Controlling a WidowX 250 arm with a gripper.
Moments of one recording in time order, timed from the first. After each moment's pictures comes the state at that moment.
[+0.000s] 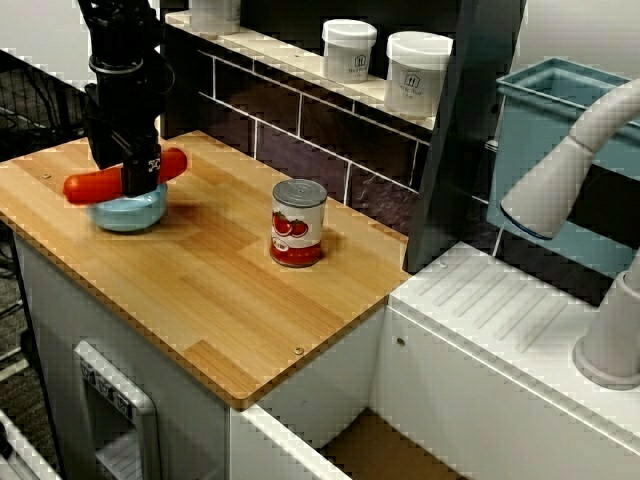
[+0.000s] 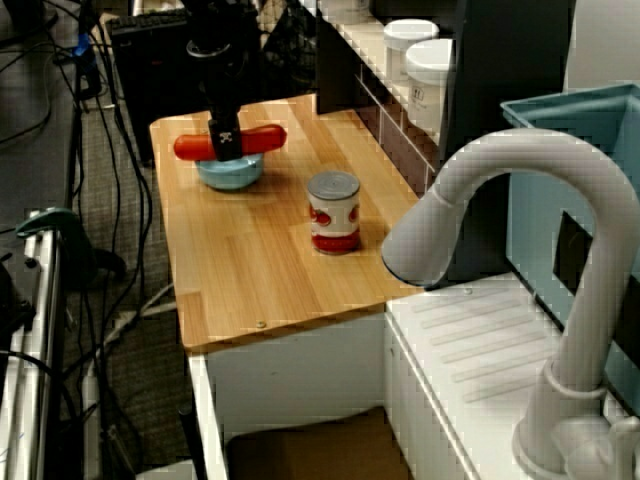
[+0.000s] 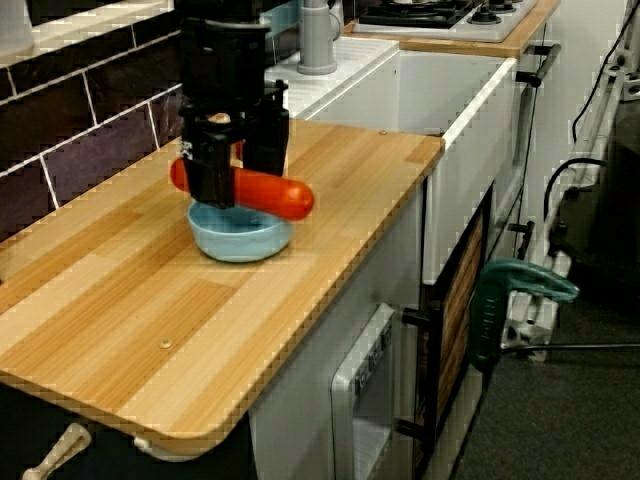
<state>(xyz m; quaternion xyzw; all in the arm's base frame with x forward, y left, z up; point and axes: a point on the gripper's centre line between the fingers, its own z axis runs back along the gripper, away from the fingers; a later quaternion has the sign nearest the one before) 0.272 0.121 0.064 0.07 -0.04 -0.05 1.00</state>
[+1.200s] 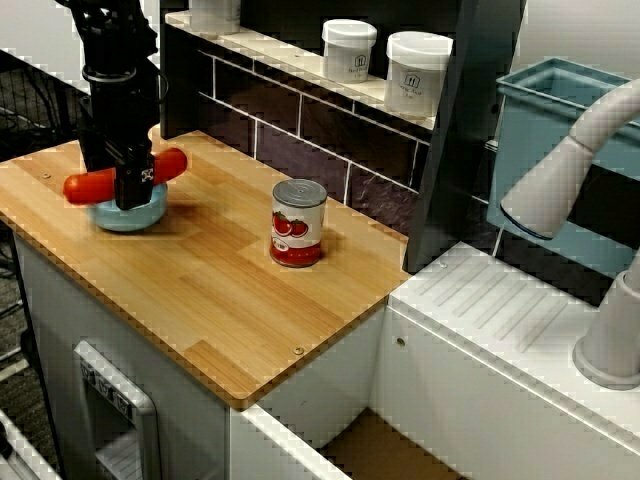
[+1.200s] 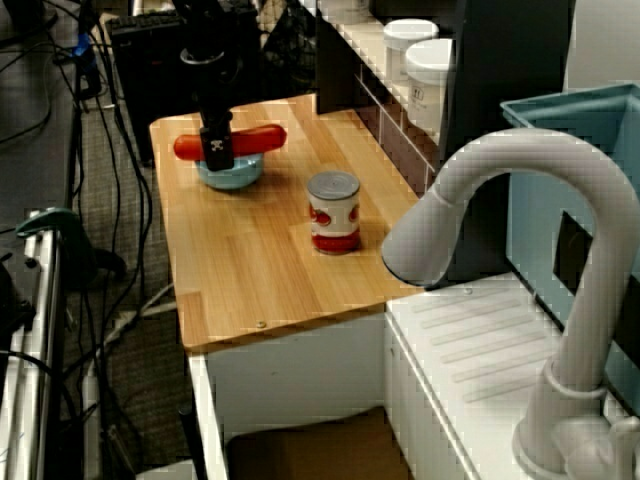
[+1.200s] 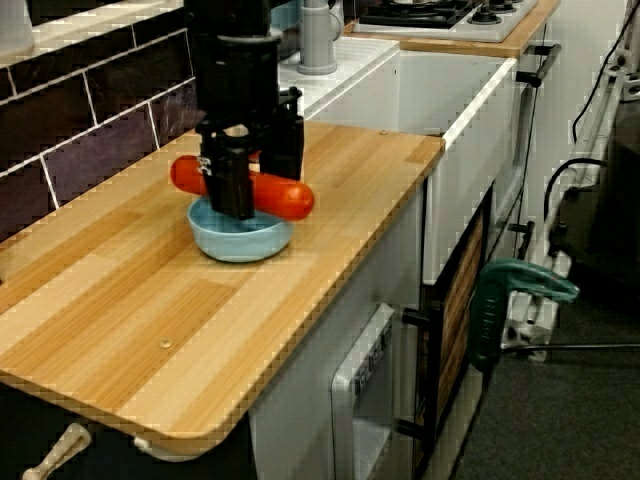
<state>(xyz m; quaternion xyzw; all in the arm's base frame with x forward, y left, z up) 0.262 0.116 0.056 0.04 -0.03 -0.05 1.00</state>
